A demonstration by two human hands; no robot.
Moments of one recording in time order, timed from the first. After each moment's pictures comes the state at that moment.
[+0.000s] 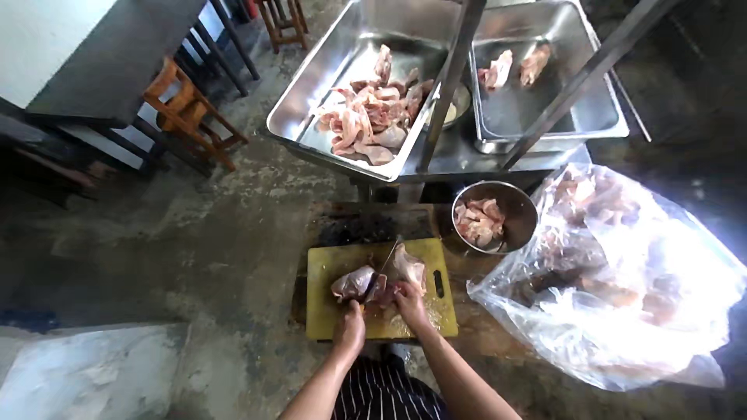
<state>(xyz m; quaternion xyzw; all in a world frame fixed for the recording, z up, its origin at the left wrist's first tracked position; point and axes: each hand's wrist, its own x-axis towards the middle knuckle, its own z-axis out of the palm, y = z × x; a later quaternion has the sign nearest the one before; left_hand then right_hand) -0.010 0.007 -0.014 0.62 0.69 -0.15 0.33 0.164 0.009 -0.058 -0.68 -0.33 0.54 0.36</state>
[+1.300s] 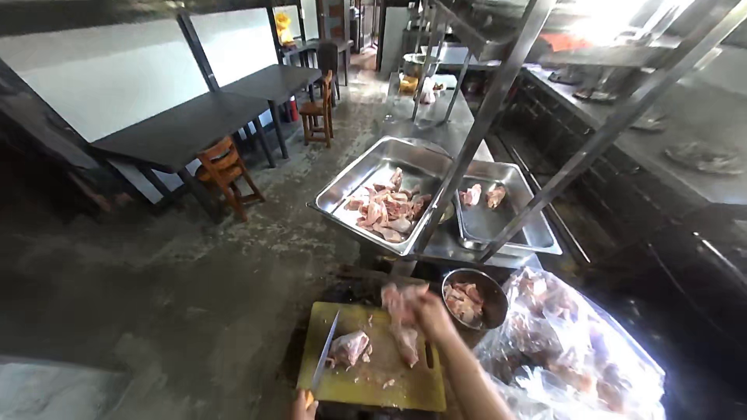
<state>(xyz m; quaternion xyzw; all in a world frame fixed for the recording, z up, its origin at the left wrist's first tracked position) -0.132 -0.049 0.001 0.50 0.75 0.00 0.43 0.198 0.091 0.161 -0.63 -0.38 0.51 0.44</state>
